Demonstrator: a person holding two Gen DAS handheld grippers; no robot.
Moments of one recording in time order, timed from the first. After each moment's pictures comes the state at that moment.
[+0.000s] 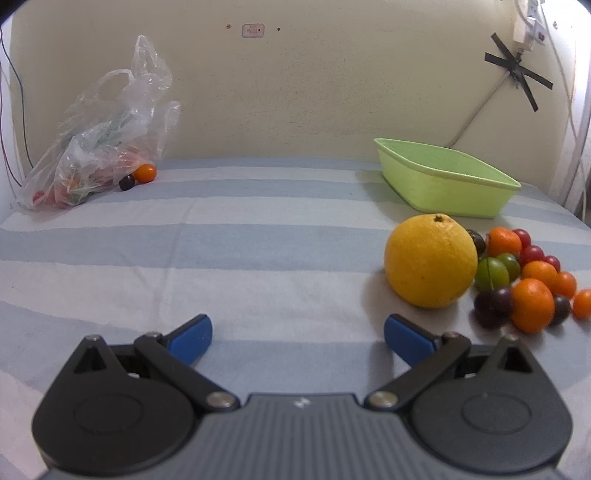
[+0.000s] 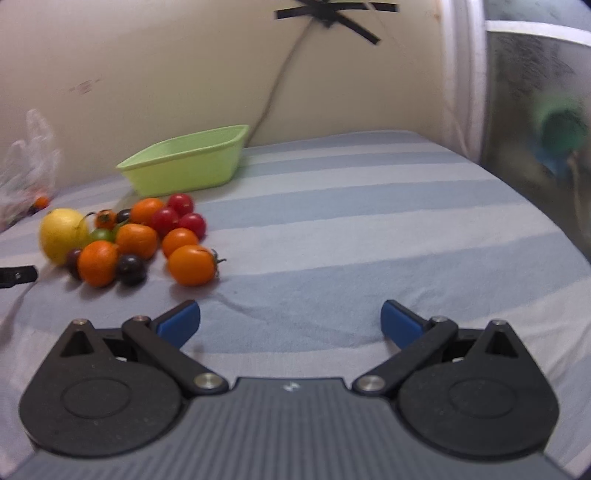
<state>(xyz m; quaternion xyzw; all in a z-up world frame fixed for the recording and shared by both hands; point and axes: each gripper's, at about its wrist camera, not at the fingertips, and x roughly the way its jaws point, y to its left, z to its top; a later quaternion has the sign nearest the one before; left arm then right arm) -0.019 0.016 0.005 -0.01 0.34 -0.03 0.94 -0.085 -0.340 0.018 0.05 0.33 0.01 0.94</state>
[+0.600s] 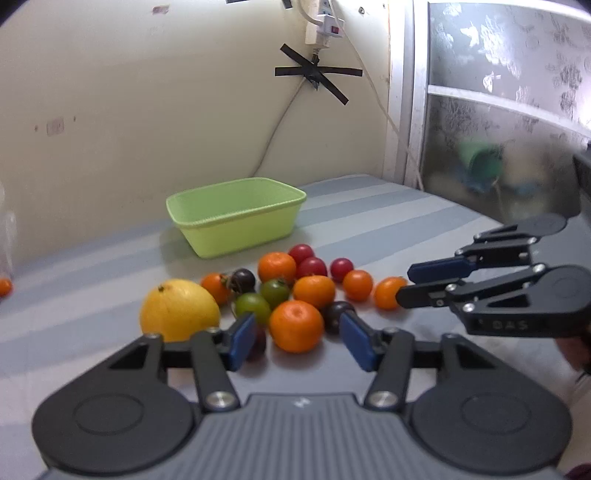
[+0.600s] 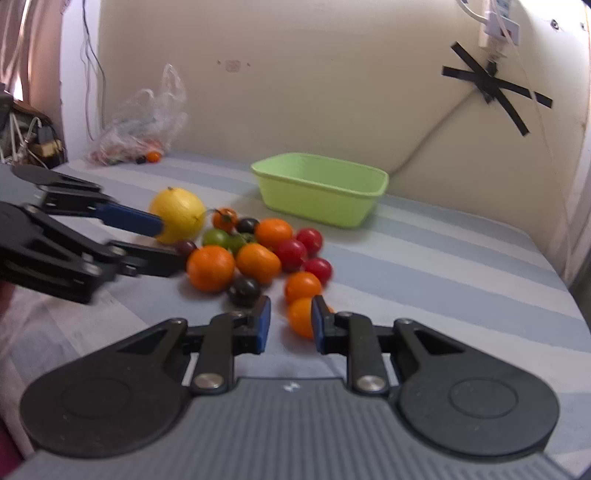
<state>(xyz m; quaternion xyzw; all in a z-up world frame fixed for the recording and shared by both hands) -0.056 -0.092 0.044 0.09 0.27 -0.26 0.92 -0.069 -0.295 0.040 -0.08 0.28 0.21 0.93</state>
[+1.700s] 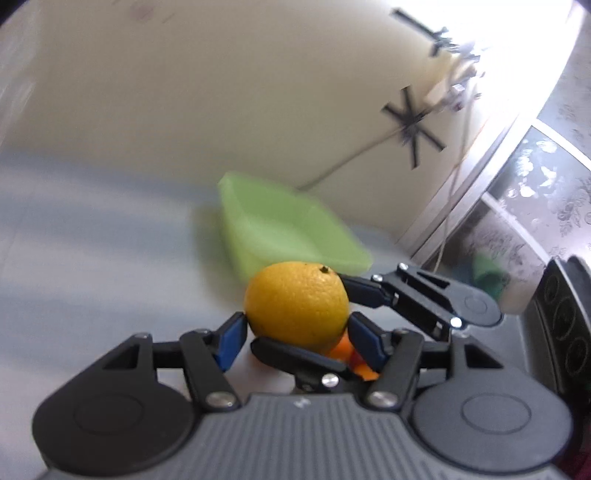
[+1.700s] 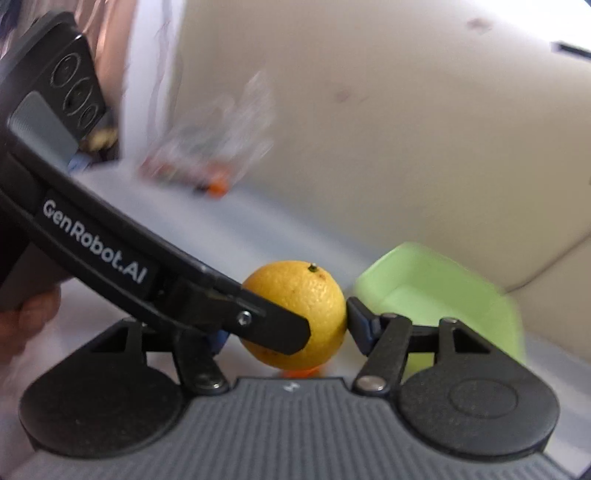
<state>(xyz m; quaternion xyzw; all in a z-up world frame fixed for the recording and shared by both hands) 0.069 -0.008 0.061 -0.16 0.34 -0.29 0.88 0.039 -0.188 0.057 -0.14 0.21 0.31 0.91</state>
